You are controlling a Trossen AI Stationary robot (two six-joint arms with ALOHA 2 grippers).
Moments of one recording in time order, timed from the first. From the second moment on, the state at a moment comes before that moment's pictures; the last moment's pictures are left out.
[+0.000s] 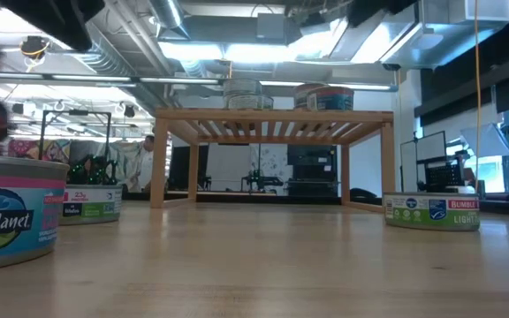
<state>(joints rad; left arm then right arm) -0.71 1.46 1.02 -0.57 -0.50 -0.57 0.60 1.78 1.53 -0.88 0.47 0.21</state>
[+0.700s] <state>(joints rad) -0.70 1.65 1.02 -0.69 -0.50 -0.70 0.42 1.93 1.23 0.10 0.40 -0.30</state>
